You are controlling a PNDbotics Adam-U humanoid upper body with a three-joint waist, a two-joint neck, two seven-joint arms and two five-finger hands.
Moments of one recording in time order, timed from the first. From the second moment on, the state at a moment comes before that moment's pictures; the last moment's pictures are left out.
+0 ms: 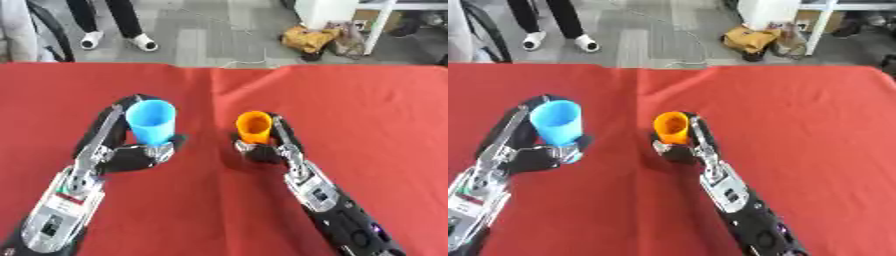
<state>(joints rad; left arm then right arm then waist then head) -0.69 0.15 -0.34 -1.40 -0.01 -0.09 -0.08 -0.61 -0.21 0.15 -1.09 0.19 -0.19 -0.18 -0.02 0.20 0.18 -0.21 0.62</state>
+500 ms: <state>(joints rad) -0.68 0.17 -0.35 -1.43 0.01 -0.08 -0.10 -0.67 -0.34 0.15 -1.12 0.17 -0.19 -0.16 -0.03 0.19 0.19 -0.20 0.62</state>
